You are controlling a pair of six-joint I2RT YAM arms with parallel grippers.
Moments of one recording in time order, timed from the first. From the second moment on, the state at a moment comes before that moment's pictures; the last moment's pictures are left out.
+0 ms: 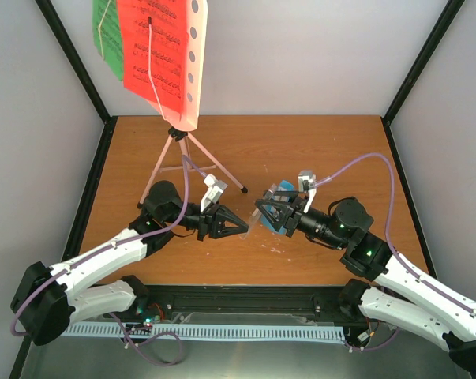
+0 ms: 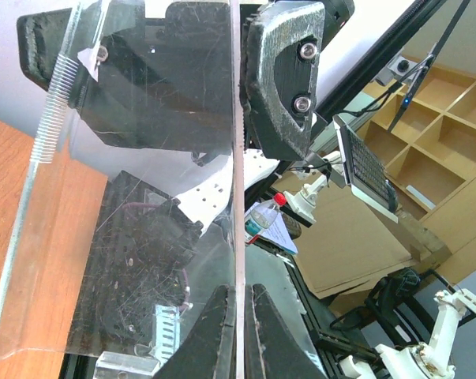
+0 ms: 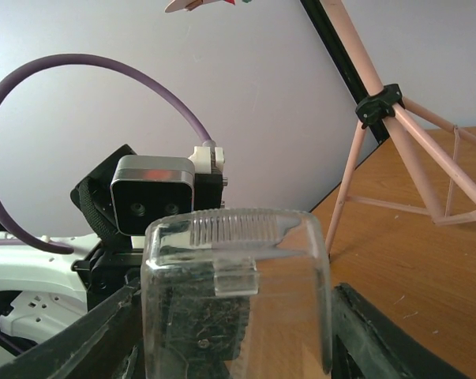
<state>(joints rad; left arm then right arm) -0.71 1.06 0.63 0.52 1.09 -0.75 0.88 0.71 0.67 0.09 -0.22 0.62</state>
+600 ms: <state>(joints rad) -0.71 1.05 0.63 0.31 0.85 -0.61 0.88 0.58 0.61 -0.17 -0.13 0.60</state>
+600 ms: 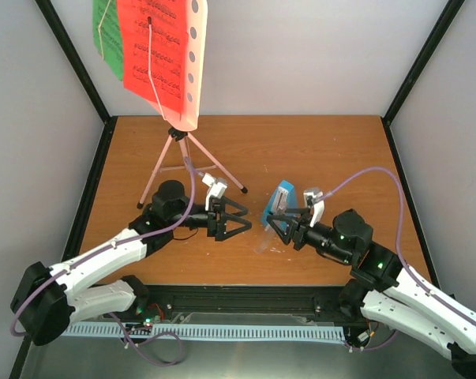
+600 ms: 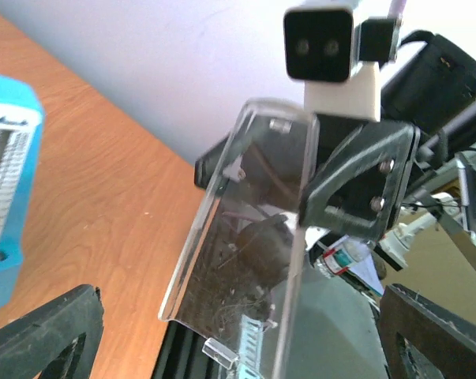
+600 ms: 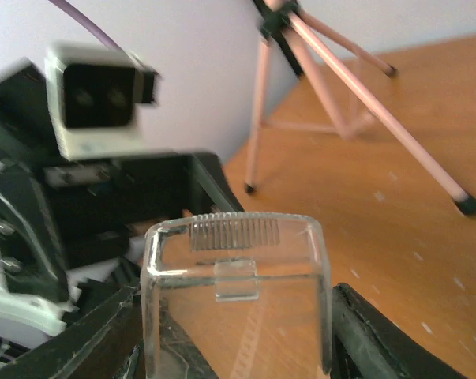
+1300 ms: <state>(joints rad) -0.71 1.40 0.71 0.16 0.68 -0.55 0.45 0.73 0.44 -0.44 -0.09 0.57</state>
